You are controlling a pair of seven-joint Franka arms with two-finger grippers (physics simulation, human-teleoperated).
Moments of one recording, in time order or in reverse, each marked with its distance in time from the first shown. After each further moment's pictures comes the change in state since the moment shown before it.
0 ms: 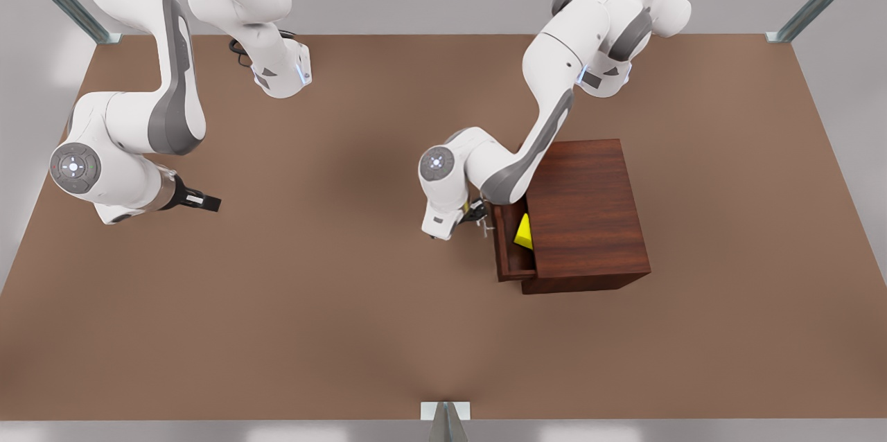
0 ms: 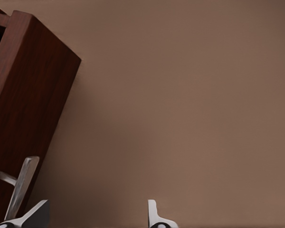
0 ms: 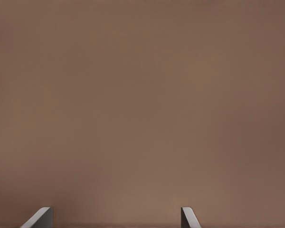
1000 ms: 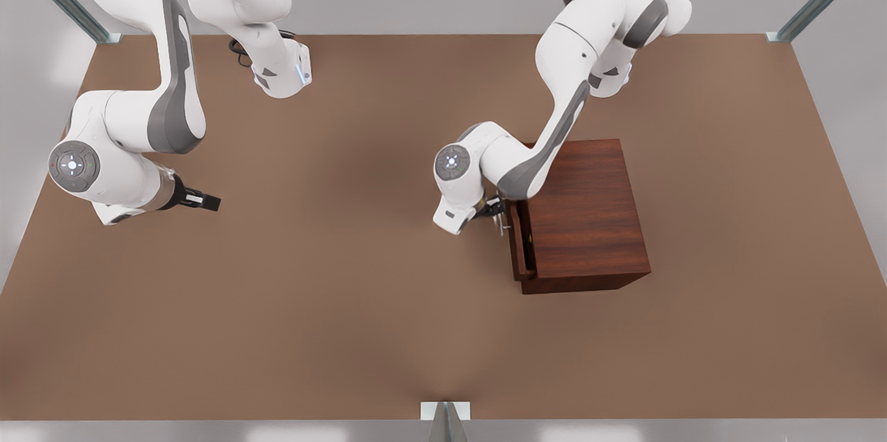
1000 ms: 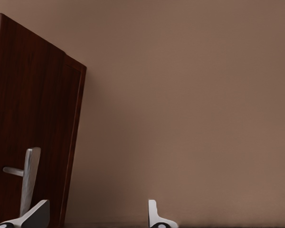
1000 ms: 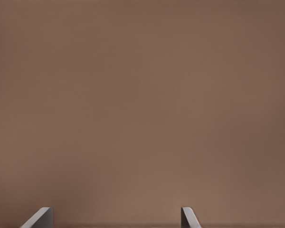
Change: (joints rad) left arm 0.034 -0.112 -0.009 -0.156 -0.016 -0.018 0.211; right arm 0.003 0.000 0.000 0.010 -0.002 -0.001 -0.021
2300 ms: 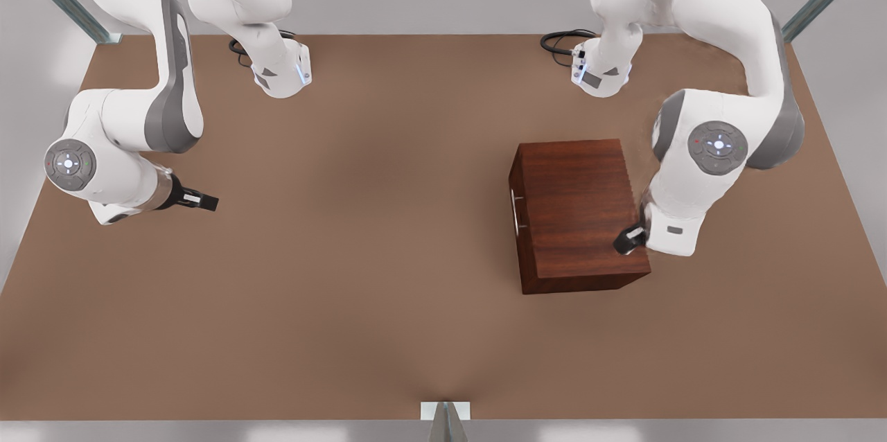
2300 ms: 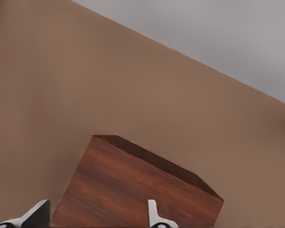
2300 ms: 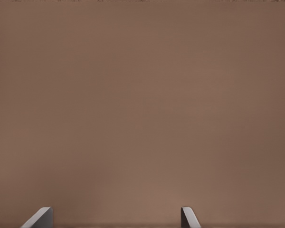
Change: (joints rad) left arm 0.524 -0.447 0.045 -0.129 -0.097 -0.192 0.273; right arm -0.003 0.001 0.000 0.011 -0.002 -0.005 -0.007
